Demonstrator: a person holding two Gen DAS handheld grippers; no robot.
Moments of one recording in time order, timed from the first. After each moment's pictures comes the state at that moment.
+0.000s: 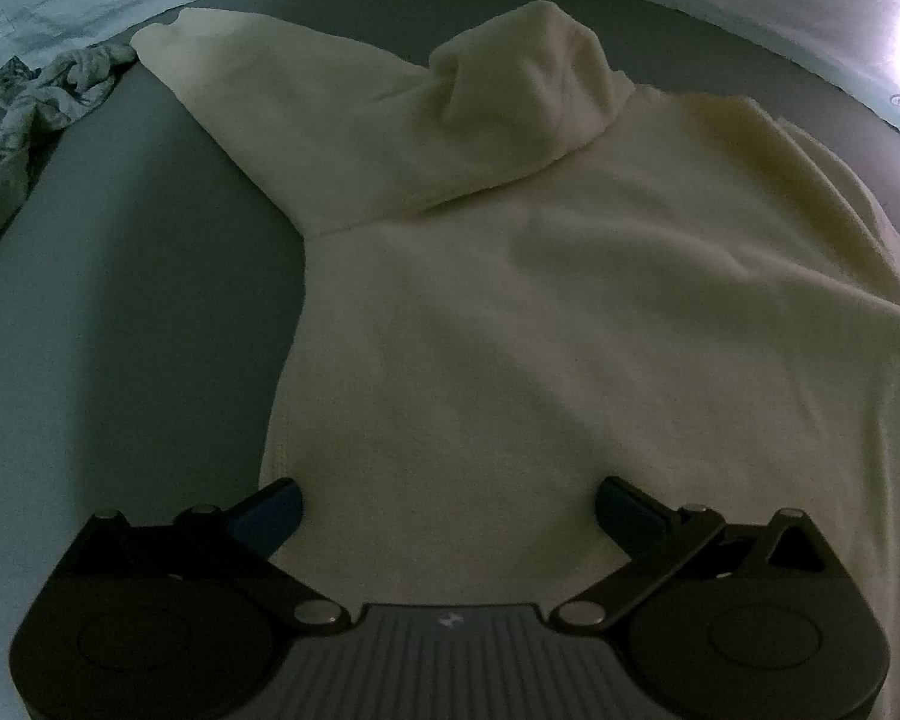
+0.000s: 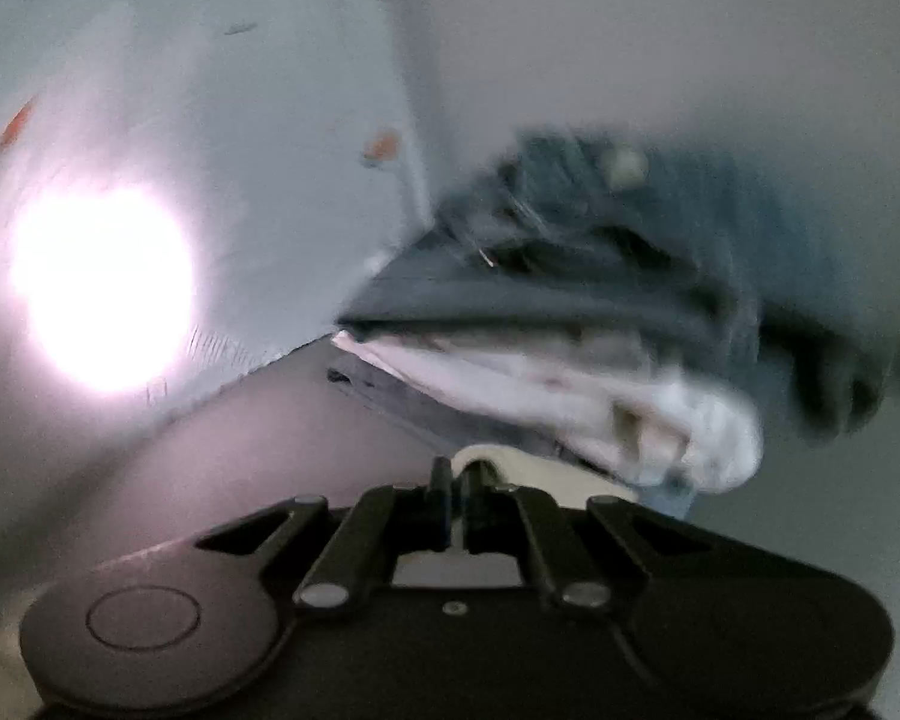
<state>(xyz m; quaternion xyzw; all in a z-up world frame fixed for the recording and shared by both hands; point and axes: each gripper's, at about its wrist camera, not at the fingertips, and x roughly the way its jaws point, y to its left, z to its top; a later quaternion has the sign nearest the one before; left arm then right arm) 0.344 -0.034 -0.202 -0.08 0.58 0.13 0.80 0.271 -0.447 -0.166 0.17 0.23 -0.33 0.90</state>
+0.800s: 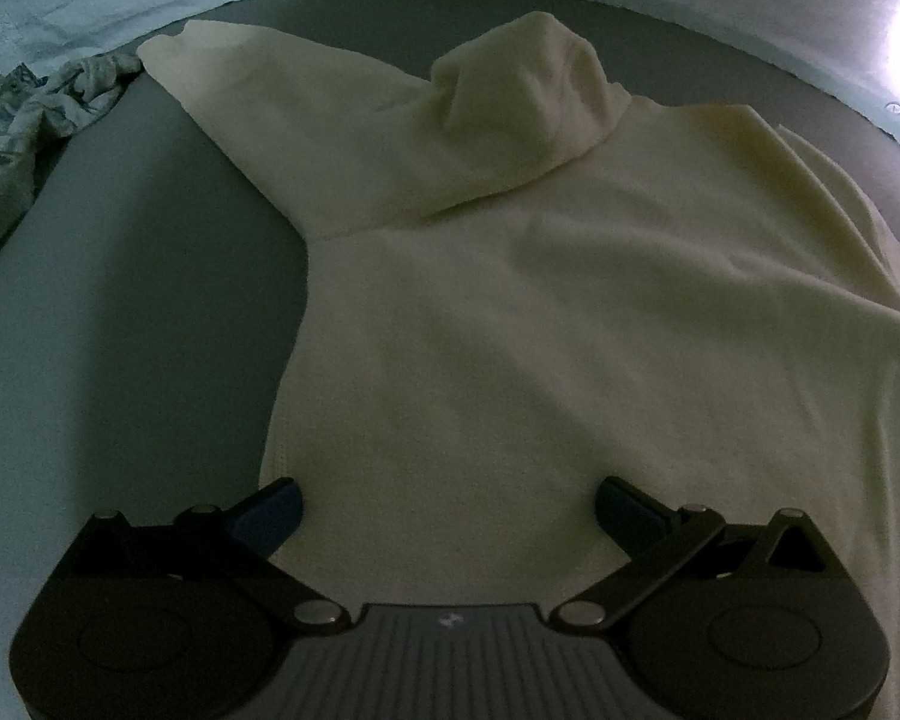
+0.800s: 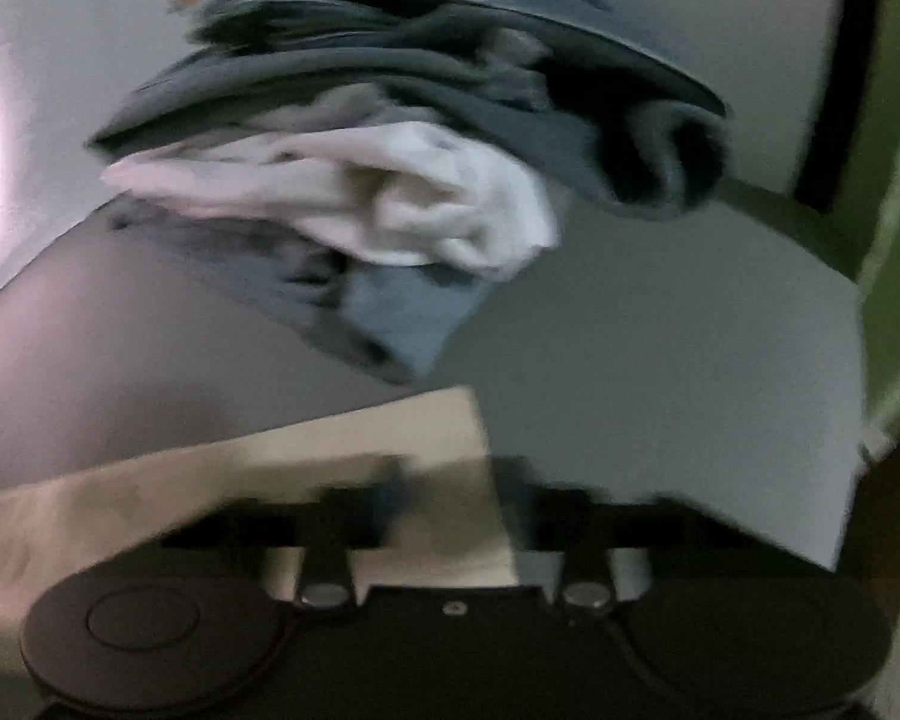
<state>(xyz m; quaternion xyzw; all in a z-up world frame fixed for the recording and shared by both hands) 0.392 0.004 -0.200 -0.08 0.57 0.13 0.81 0.231 -0.500 -0.228 0.21 0.36 -0.42 0.81</state>
